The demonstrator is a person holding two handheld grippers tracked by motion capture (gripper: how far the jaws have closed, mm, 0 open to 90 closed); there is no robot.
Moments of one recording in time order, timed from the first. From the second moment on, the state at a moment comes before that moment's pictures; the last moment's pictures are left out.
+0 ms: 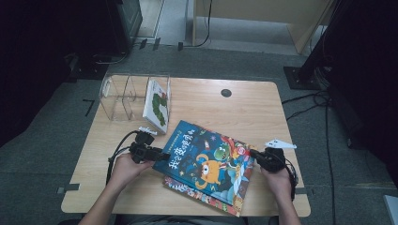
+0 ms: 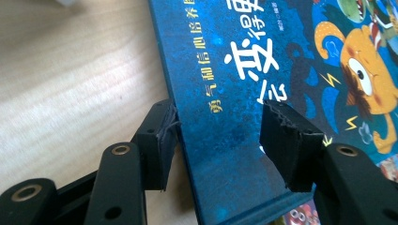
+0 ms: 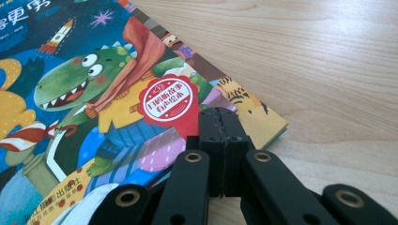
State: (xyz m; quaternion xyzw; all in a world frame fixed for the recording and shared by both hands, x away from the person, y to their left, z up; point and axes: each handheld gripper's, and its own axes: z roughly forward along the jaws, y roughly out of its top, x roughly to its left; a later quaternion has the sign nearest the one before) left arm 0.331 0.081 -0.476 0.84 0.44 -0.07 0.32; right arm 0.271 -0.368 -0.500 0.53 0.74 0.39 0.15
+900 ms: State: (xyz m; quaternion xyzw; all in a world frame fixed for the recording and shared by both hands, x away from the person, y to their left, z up) left arm 0.316 0.097 -0.479 0.82 0.47 -0.06 0.32; right arm 0.303 -0.353 -0.501 0.51 0.75 0.40 0.14
